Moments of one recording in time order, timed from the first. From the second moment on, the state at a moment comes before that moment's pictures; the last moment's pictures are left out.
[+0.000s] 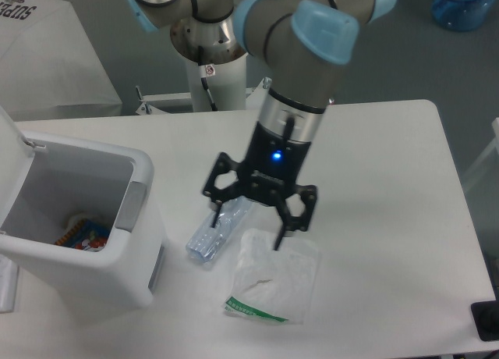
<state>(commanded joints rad) 2.58 -1.87 -1.48 -0.95 1.10 0.81</state>
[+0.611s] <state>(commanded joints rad) 2.64 -2.11 -1.26 -1.07 1.43 1.14</state>
